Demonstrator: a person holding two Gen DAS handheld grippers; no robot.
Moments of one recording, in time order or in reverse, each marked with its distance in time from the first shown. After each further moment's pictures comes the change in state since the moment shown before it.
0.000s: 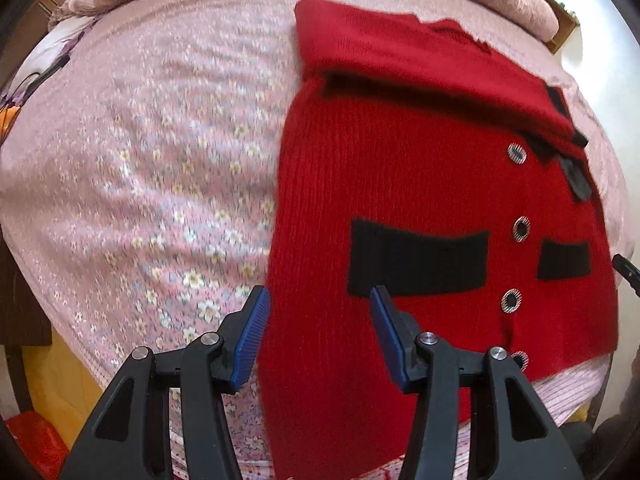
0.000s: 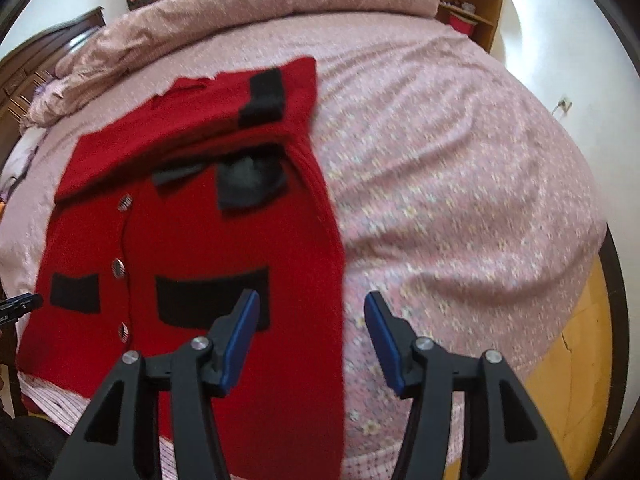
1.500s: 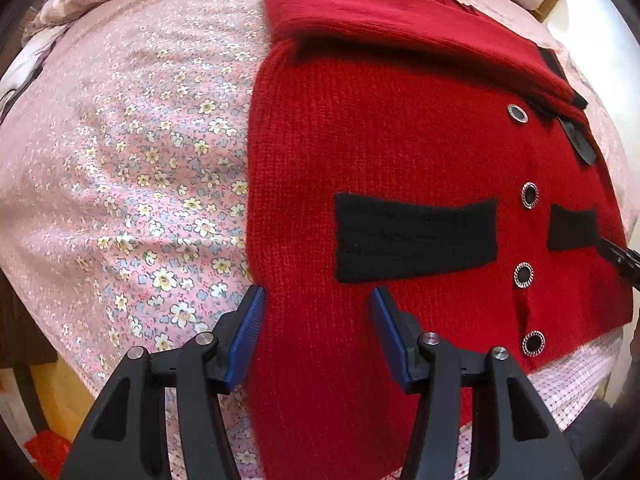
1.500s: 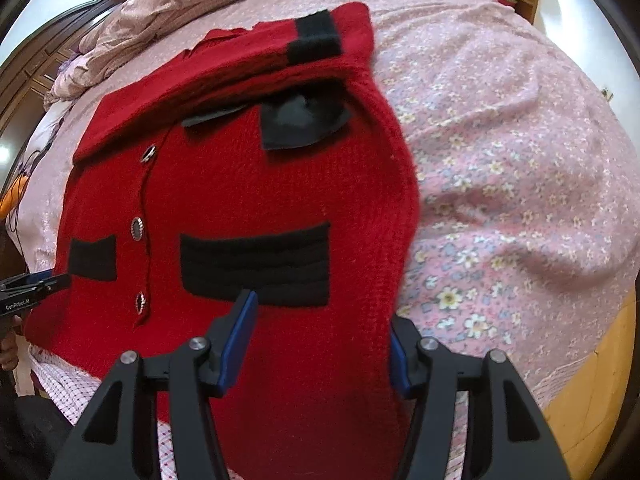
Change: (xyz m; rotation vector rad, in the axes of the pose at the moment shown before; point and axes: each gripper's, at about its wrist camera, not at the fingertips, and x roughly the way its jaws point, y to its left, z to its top) left arm 0.026 -0.016 -0.001 0.081 0.052 -0.022; right arm 0.037 0.028 -0.013 -0.047 0.100 0.145
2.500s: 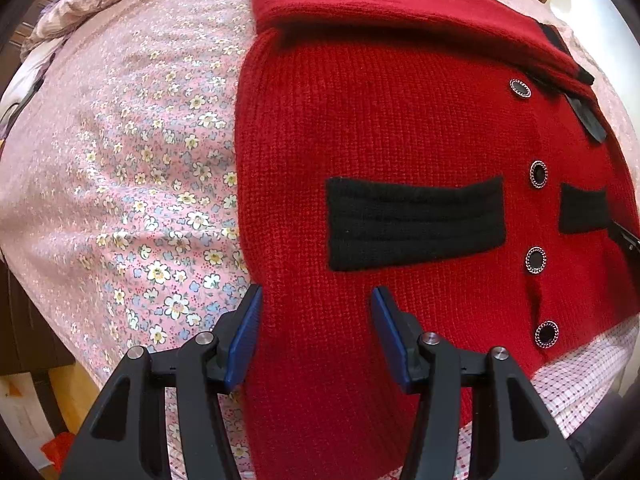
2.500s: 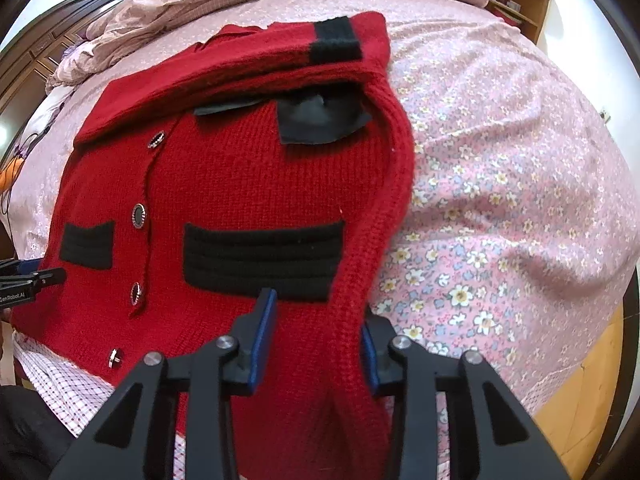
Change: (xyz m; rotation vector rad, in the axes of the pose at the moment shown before) left arm 0.003 -0.032 -0.009 0.037 0.031 0.069; right arm -0.001 0.013 -0.007 -0.056 -0.033 -0.053
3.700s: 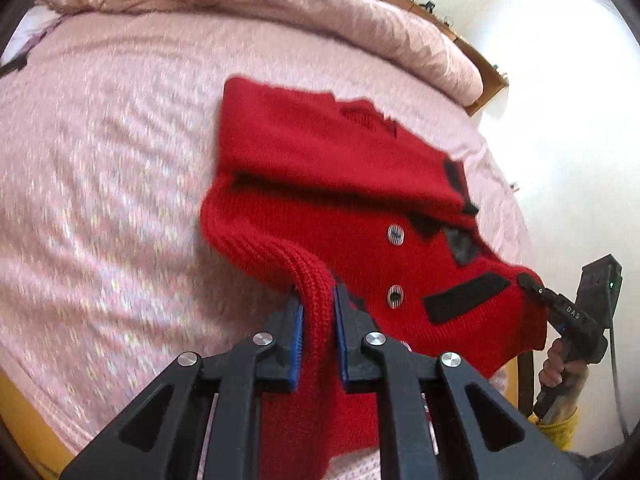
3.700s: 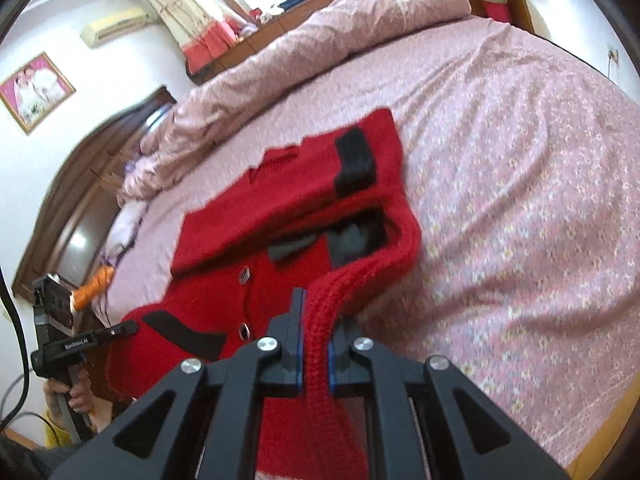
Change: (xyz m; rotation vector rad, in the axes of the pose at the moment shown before) left arm -0.085 0.056 0.030 -0.158 -0.297 -0.428; right arm -0.068 -0.052 0.031 0.230 -0.280 0.378
